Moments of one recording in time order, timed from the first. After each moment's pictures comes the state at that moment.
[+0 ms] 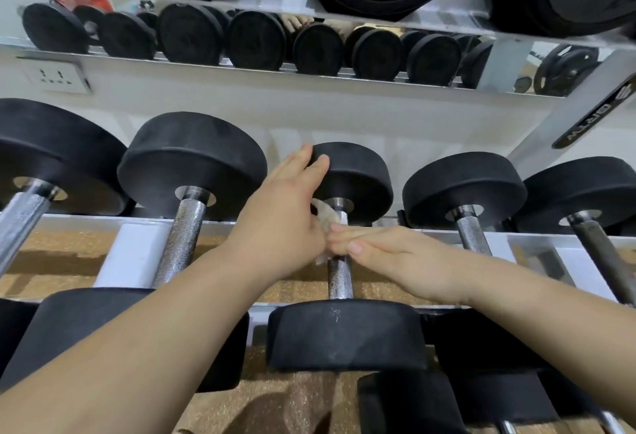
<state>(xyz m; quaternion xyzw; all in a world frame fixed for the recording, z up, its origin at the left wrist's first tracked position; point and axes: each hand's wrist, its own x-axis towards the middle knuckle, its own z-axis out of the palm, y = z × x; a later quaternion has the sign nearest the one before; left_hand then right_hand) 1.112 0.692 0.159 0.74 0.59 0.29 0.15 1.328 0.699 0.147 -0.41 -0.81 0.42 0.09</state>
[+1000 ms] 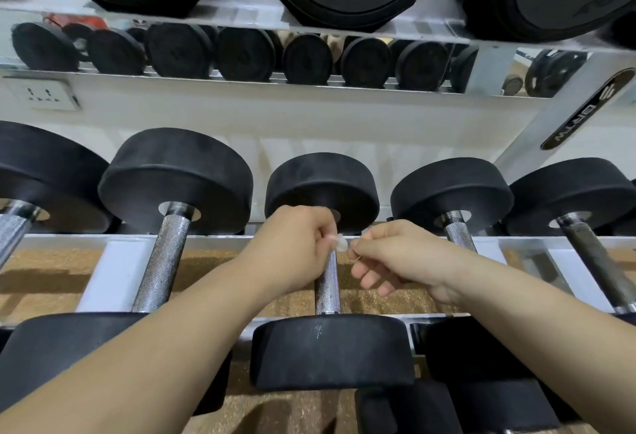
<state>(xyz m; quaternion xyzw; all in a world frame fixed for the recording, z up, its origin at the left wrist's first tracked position) 1.135 0.707 0.140 0.76 0.58 0.22 0.20 1.329 0.712 0.148 -0.62 -0.55 0.54 0.16</state>
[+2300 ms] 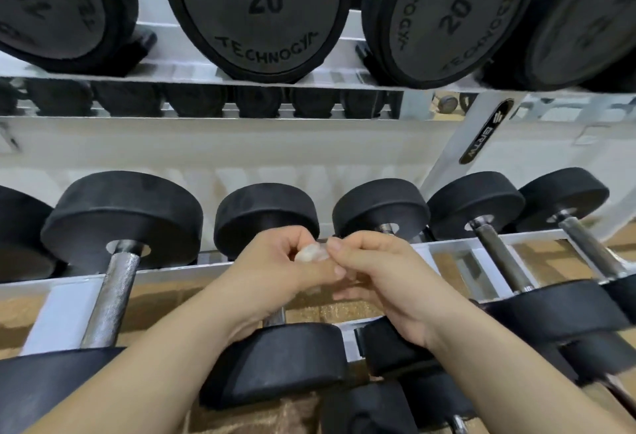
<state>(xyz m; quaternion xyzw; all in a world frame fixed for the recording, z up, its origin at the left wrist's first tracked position) 1.179 0.661 0.193 0.58 0.47 0.35 0.56 1.359 0.644 0.196 -0.50 -0.47 0.60 0.41</state>
